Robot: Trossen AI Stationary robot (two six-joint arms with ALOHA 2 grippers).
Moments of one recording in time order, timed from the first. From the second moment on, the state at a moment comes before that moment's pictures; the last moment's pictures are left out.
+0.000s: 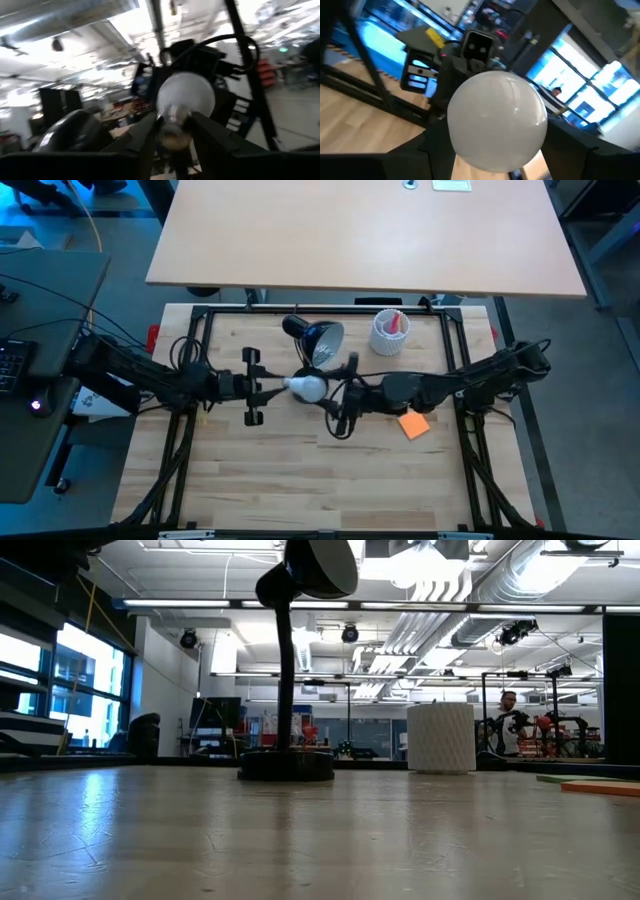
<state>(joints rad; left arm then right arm) -0.20 1.11 0.44 1.09 -0.18 0.37 0.30 1.53 1.20 0.37 0.45 -0.64</state>
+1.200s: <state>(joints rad) 0.32 0.92 0.44 0.52 -0.22 0.05 0.09 1.37 0.94 0.41 0.65 -0.45</state>
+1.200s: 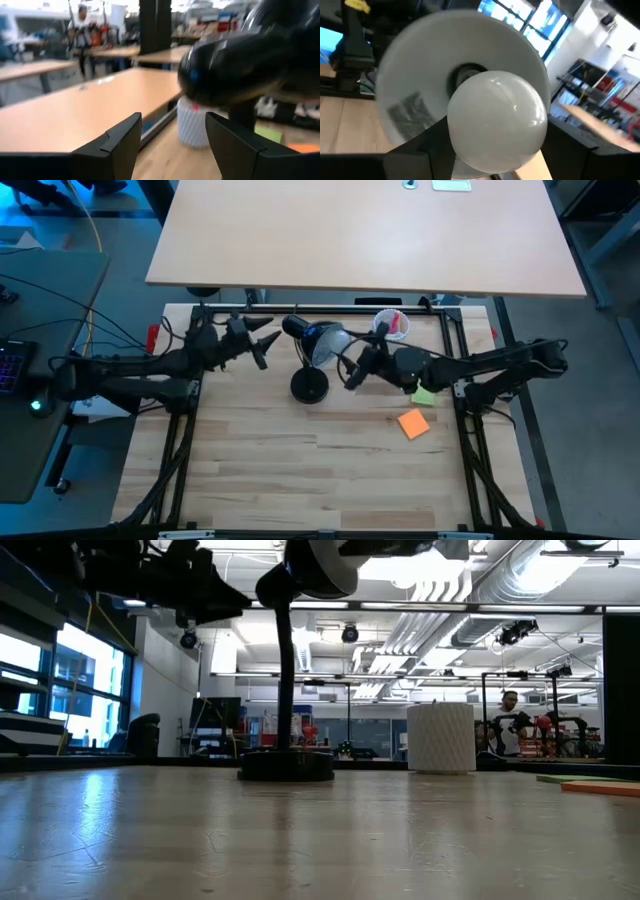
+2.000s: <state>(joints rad) 0.33 1.07 0.44 0.78 -0.11 0.11 0.17 1.45 0.95 0.59 0.64 -0.45</state>
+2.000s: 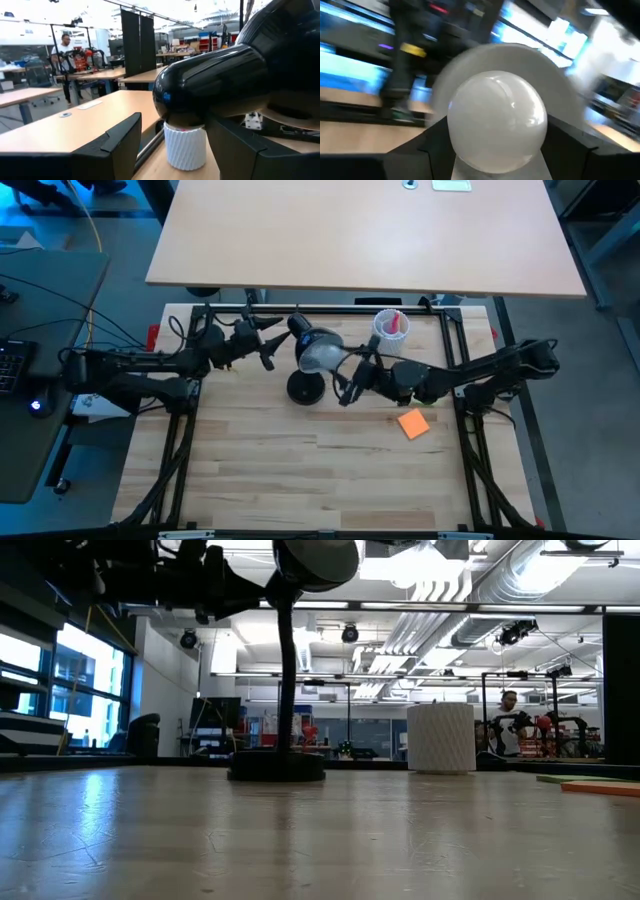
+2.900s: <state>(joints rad) 0.65 1.17 0.55 0.72 0.38 -0.10 0.19 1.80 1.48 0.07 1.17 -0.65</state>
